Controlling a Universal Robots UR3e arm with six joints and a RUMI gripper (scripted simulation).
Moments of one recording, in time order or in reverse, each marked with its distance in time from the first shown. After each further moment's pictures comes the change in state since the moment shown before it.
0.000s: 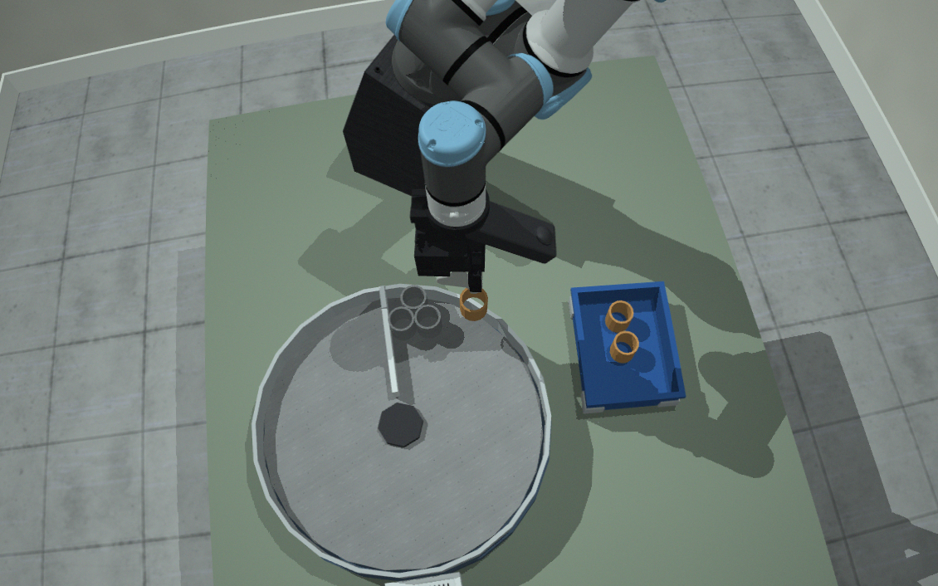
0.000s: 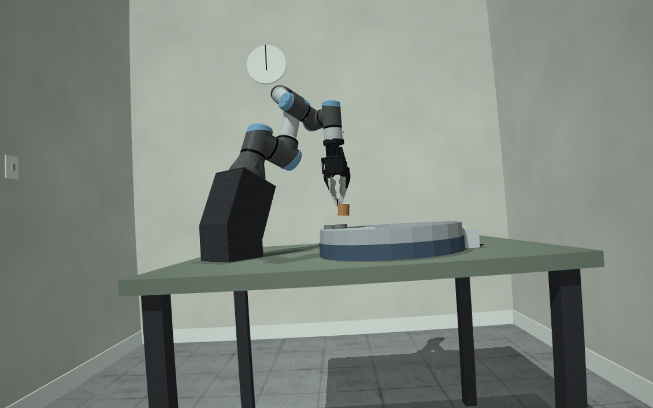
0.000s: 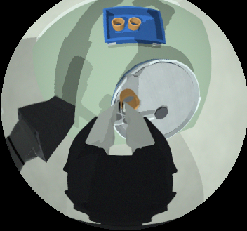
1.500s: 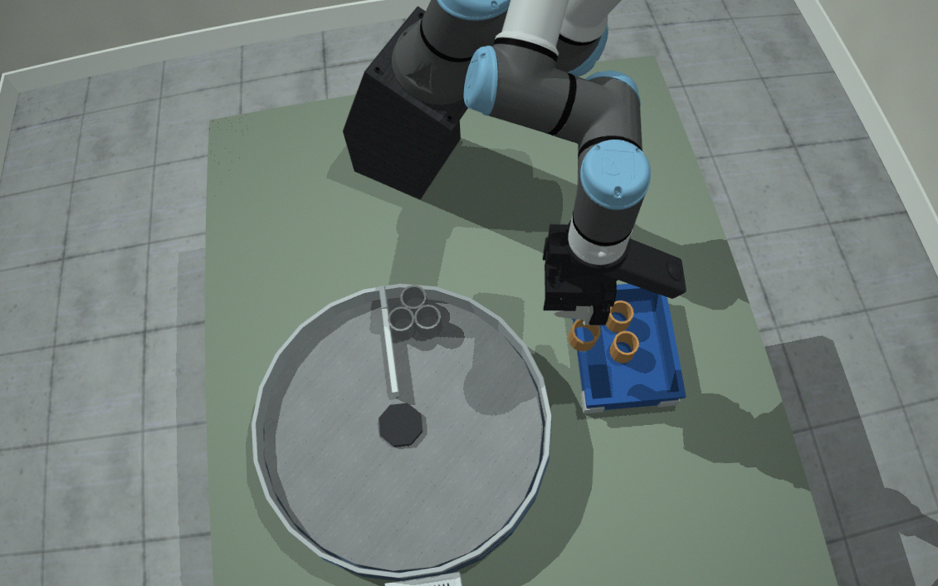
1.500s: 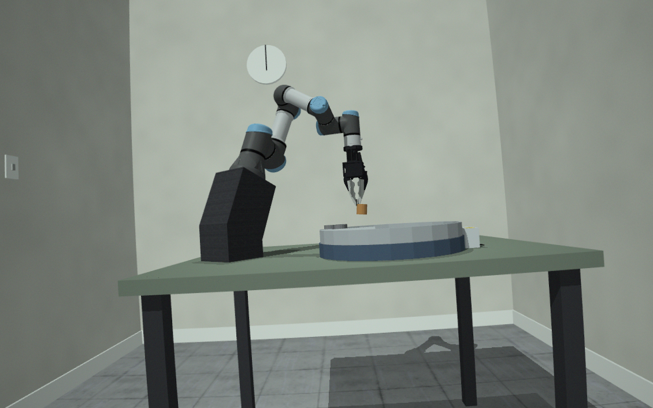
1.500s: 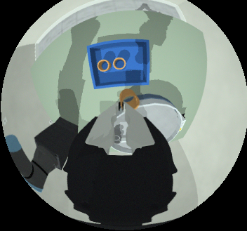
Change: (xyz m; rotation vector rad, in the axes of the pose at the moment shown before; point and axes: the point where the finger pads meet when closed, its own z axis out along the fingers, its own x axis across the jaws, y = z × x) arm 0.043 -0.151 0.000 0.000 0.000 0.000
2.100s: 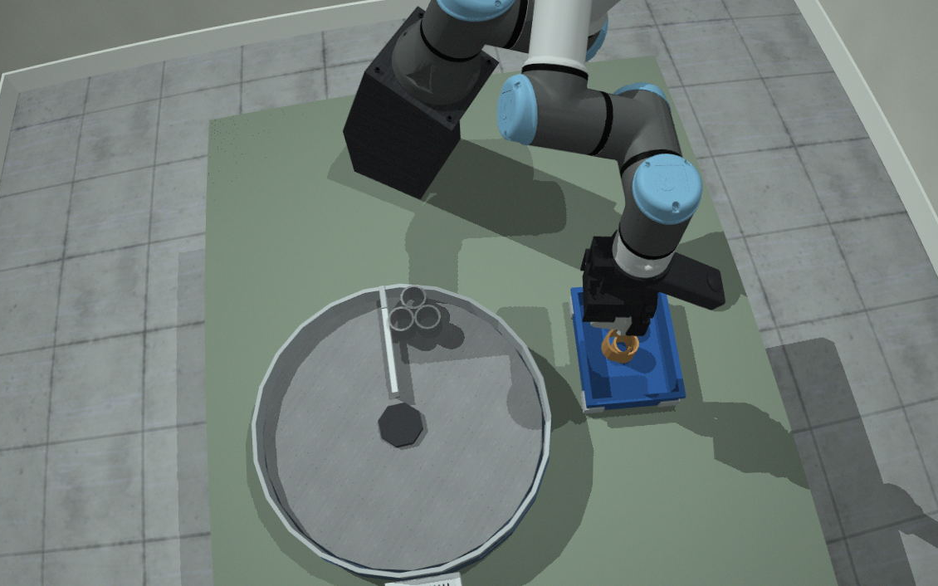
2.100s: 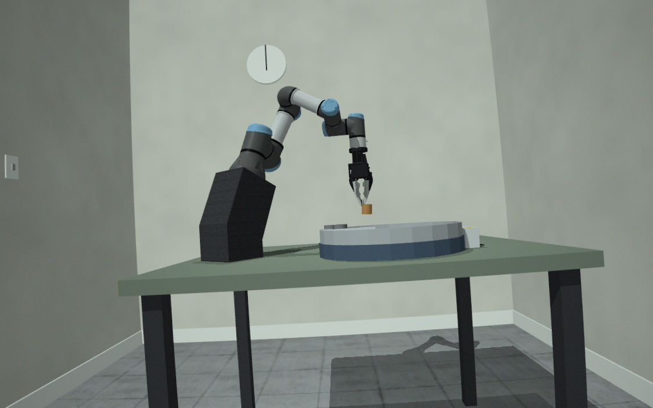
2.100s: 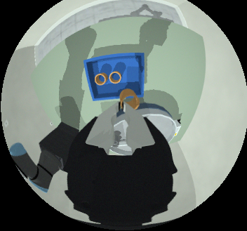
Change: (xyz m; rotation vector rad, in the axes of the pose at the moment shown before) arm 0.013 -0.046 0.001 -0.002 -0.001 0.000
